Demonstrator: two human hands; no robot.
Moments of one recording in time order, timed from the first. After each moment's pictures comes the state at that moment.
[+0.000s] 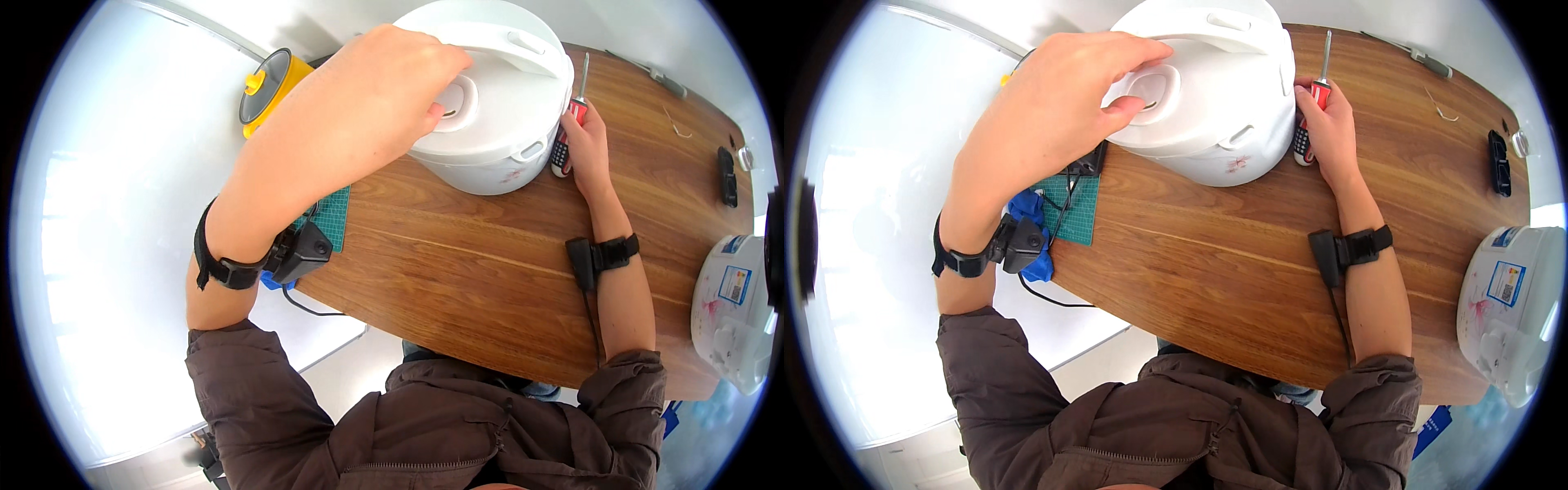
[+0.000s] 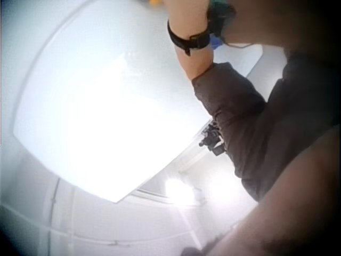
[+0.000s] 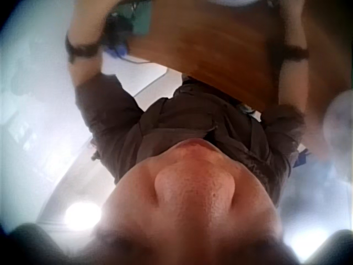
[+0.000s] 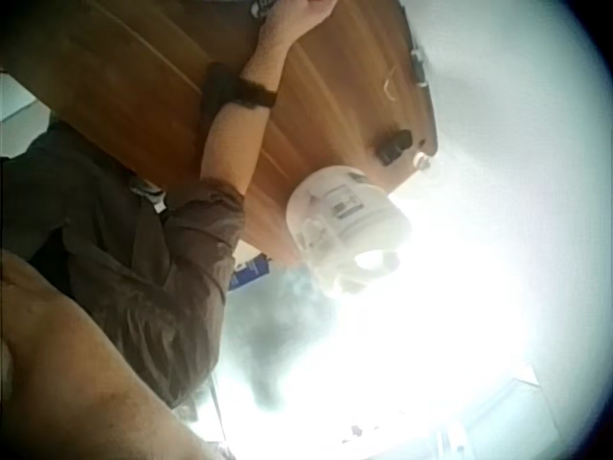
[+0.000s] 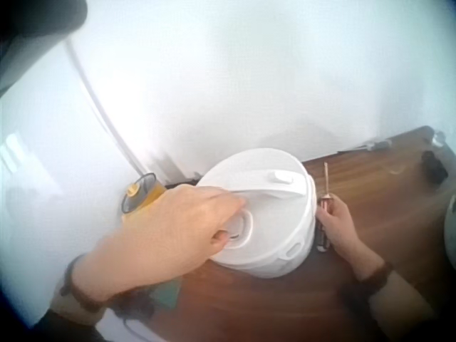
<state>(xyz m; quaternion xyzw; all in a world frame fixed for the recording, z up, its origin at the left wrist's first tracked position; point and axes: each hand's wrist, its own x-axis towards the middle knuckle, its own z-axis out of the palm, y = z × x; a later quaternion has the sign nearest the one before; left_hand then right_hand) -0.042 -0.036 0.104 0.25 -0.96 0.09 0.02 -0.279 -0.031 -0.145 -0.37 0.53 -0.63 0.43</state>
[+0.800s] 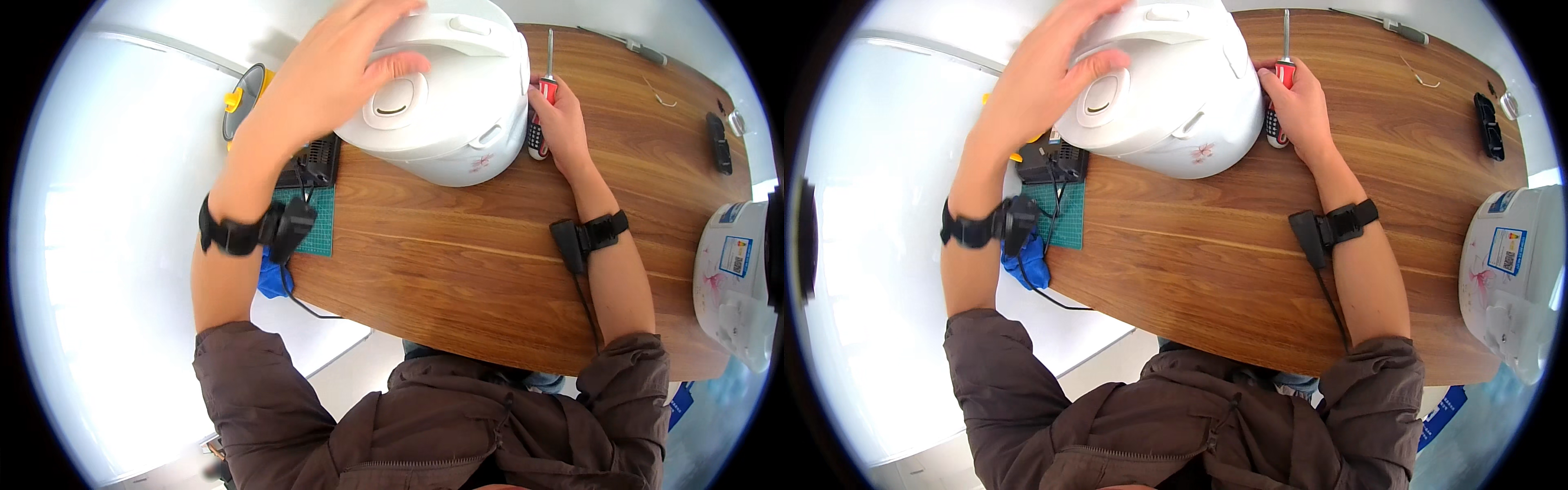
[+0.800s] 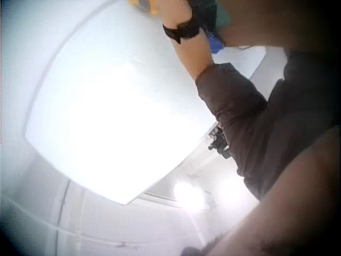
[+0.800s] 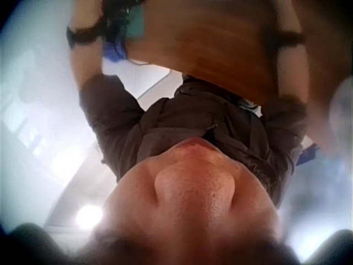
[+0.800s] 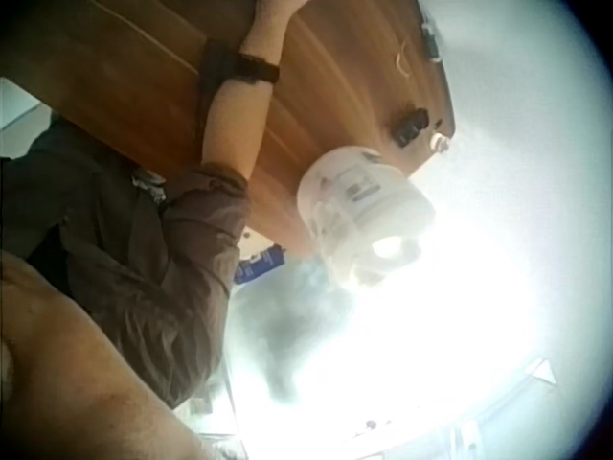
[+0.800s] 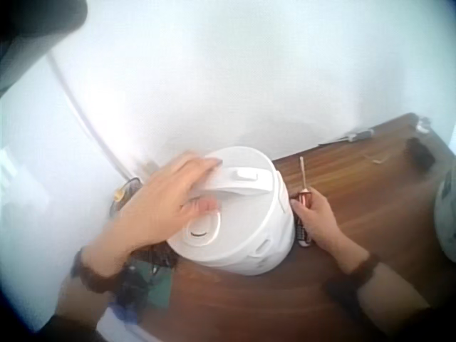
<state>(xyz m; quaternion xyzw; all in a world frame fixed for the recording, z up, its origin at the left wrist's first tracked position) -0.065 -0.060 0.084 0.27 -0.95 0.04 0.17 -0.282 -0.032 -0.143 -0.39 0.55 -0.61 0.42</state>
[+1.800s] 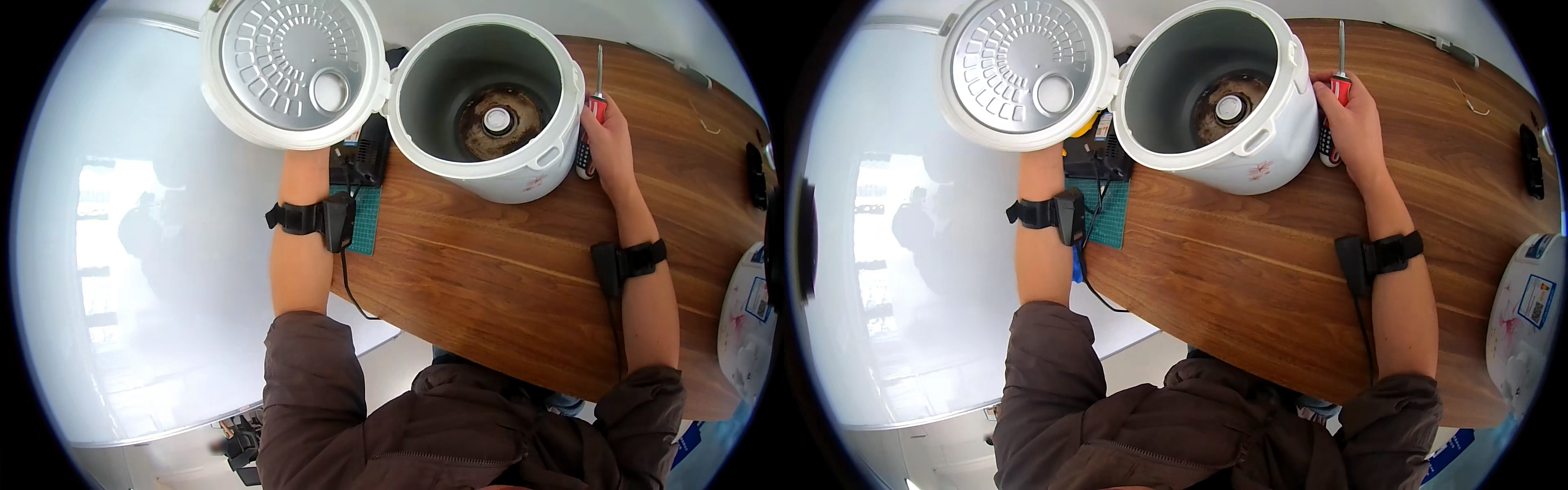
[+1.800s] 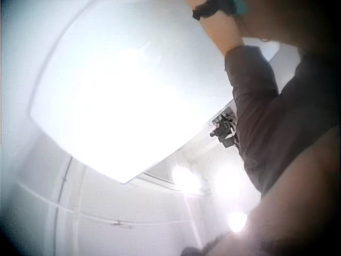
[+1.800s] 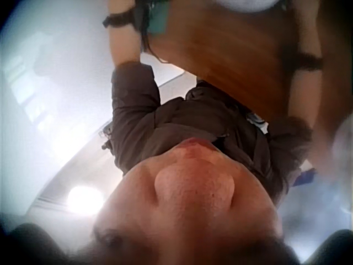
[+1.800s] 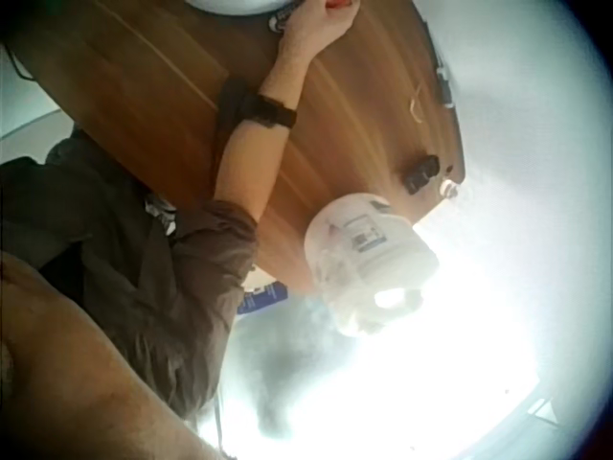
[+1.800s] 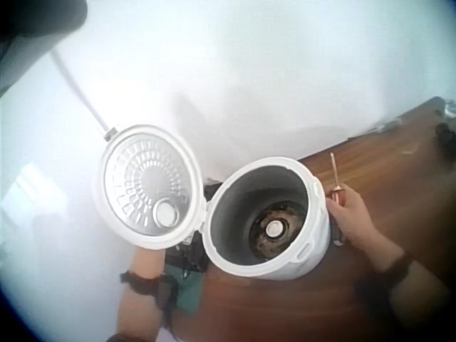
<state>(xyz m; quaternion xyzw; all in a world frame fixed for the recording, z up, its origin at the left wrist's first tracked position) 0.044 -0.141 0.031 0.21 -0.57 -0.53 0.59 -0.288 -0.037 -0.152 -0.38 0.54 -0.62 0.43</state>
